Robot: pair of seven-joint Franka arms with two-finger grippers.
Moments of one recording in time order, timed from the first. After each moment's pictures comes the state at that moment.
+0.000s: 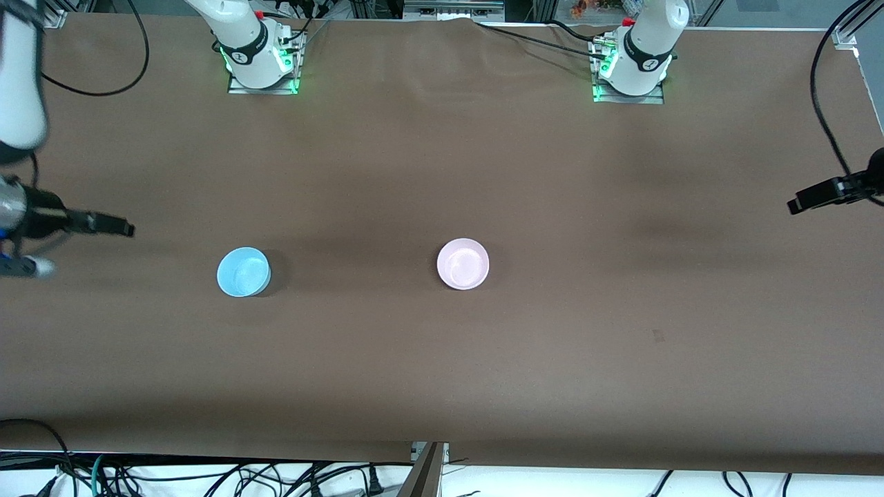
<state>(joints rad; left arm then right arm) 0.05 0.18 0.09 -1.42 -0.05 1.49 -0.09 -0.02 0.38 -0.10 -1.46 0.09 1.68 -0.05</state>
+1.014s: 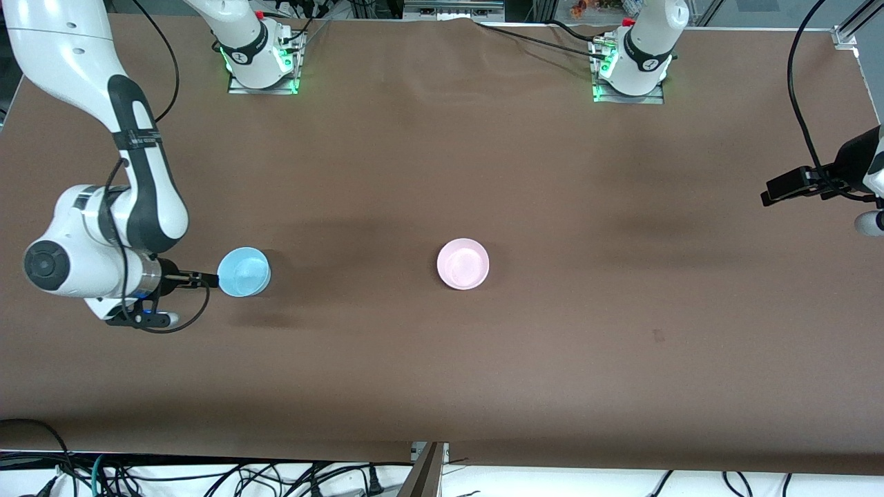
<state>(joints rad) 0.04 0.17 0.01 -1.42 -0.03 1.47 -0.11 0.06 0.61 -0.09 -1.64 0.09 2.09 -0.04</state>
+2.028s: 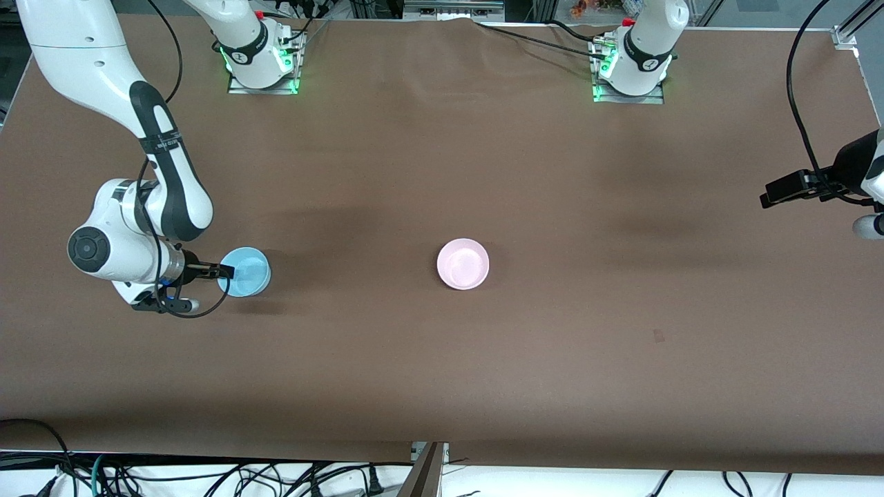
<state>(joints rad) 0.04 0.18 0.01 -1.42 -0.03 1.47 -0.11 0.07 0.59 -0.09 -1.81 0.09 2.26 -0.04</state>
